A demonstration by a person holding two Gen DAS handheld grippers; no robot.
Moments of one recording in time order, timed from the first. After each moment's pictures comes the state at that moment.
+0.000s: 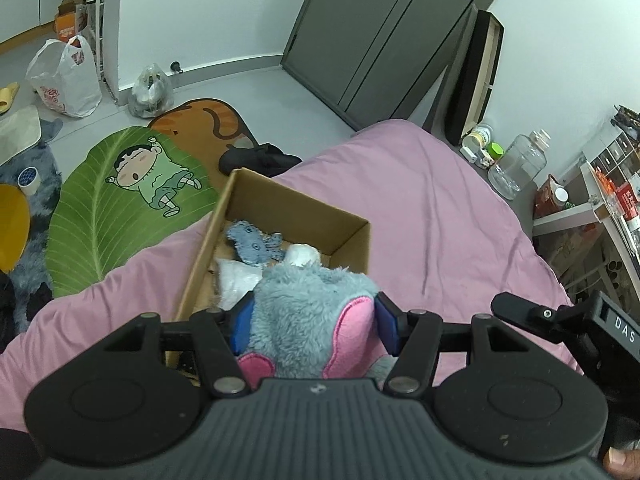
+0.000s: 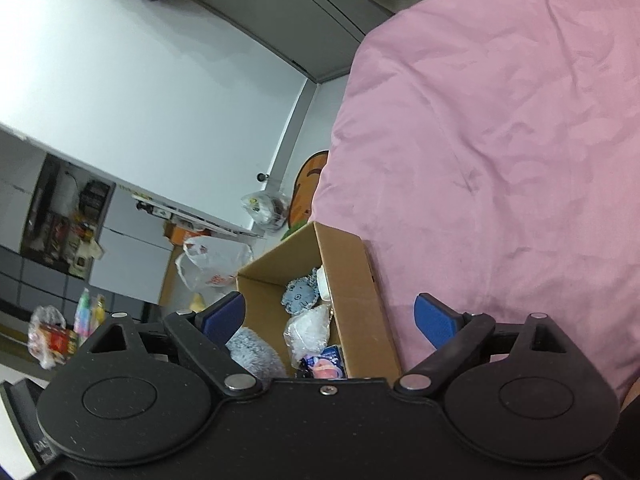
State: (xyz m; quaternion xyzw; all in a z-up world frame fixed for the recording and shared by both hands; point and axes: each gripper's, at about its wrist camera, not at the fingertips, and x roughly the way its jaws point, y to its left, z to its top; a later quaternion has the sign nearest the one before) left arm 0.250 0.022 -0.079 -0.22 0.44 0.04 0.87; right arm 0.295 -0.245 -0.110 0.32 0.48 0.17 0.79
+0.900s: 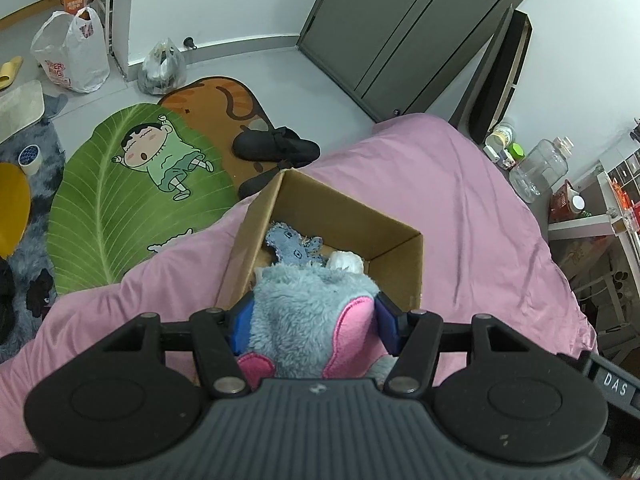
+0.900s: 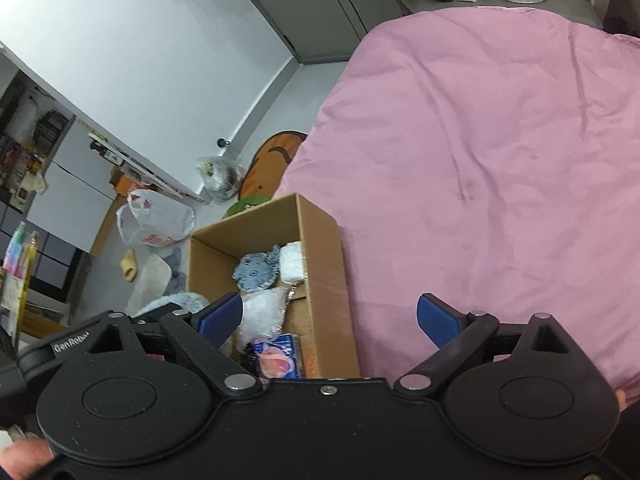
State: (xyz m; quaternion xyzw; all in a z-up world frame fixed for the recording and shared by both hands) left arm 0.274 0.071 -0.106 -0.24 0.47 0.04 0.85; right arm 0.302 -0.195 -0.112 0.19 0.51 0.14 0.83
